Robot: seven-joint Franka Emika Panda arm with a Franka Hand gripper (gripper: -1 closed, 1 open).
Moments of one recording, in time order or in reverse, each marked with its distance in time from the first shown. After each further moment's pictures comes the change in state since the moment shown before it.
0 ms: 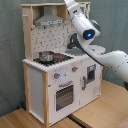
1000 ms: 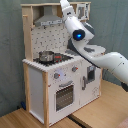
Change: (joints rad) arm -0.053 0.006 0.038 0.122 -0.004 -0.279 0.163
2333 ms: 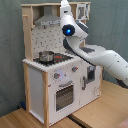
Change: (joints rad) arm -0.105 0.043 0.013 0.171 0.000 -0.344 0.168
